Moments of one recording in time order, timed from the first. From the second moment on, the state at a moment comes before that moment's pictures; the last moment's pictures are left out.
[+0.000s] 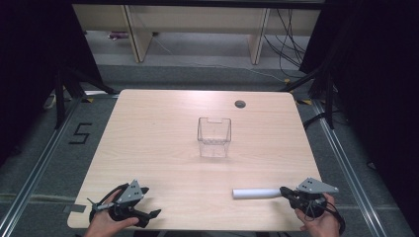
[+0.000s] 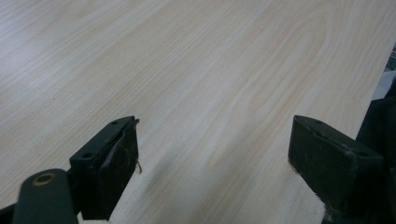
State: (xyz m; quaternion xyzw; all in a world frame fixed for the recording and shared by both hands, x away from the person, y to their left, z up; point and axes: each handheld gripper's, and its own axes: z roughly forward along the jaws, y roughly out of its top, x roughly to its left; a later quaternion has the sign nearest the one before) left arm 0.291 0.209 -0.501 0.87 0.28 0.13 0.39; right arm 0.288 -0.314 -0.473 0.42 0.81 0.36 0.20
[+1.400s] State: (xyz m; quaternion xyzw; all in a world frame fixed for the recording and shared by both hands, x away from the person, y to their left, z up) left arm 0.291 0.209 -0.501 0.87 0.29 0.12 0.39; right arm 0.324 -0.306 -0.491 0.42 0.84 0.29 0.19
